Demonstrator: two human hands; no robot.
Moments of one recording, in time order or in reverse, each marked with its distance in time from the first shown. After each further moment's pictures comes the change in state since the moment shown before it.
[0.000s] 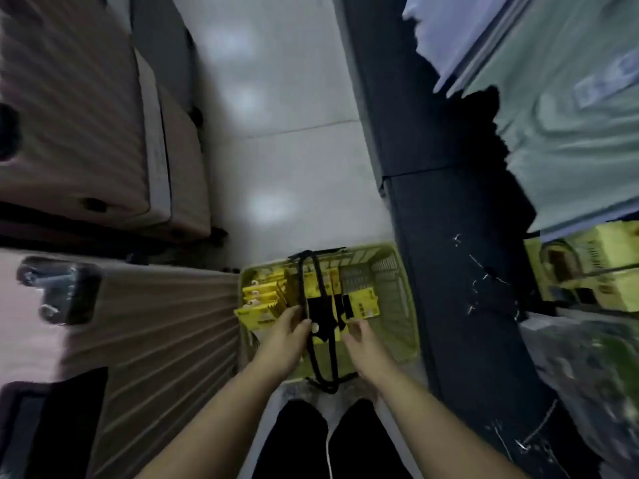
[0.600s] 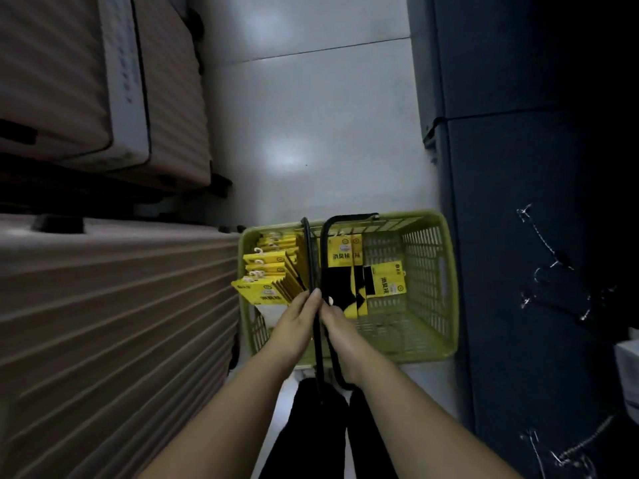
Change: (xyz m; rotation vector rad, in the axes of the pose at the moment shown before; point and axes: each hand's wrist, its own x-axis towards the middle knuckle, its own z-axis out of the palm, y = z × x) left_hand 0.091 -0.060 0.022 -0.324 -0.018 -0.179; right_hand 0.096 0.002 0.074 0.261 -0.317 0.336
